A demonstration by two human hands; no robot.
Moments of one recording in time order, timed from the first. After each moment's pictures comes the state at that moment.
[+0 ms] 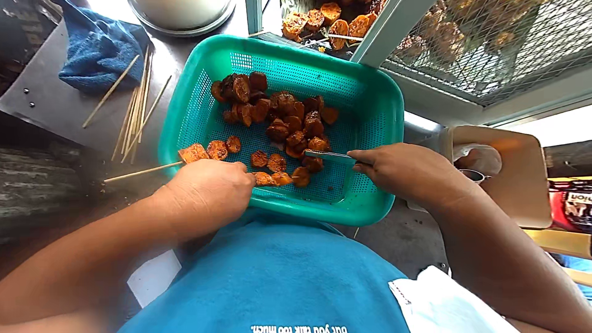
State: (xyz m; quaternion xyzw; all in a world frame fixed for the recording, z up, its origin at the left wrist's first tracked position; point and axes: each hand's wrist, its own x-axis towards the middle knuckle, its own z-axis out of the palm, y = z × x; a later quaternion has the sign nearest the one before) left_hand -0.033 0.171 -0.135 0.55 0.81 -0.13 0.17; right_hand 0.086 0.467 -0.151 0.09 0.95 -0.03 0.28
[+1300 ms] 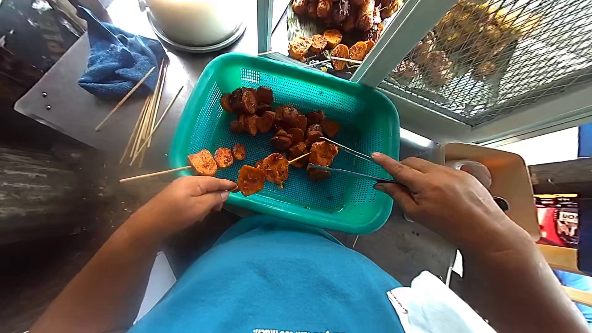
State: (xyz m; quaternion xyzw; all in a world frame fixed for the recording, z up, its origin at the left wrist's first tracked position) left_hand -0.039 0.101 -0.156 0.27 0.81 0.40 0.33; right_hand 0.145 0.477 -0.143 -0.03 1.00 -0.06 -0.06
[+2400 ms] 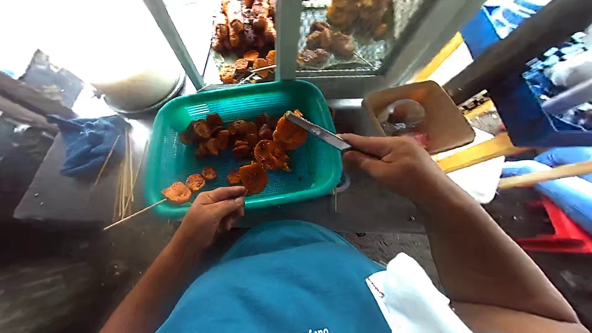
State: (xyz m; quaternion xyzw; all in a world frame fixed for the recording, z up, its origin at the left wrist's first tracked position) left_hand 0.008 0.165 -0.170 0.27 0.63 0.59 0.43; right_hand 0.218 0.448 -0.138 0.18 0.91 -0.33 -0.15
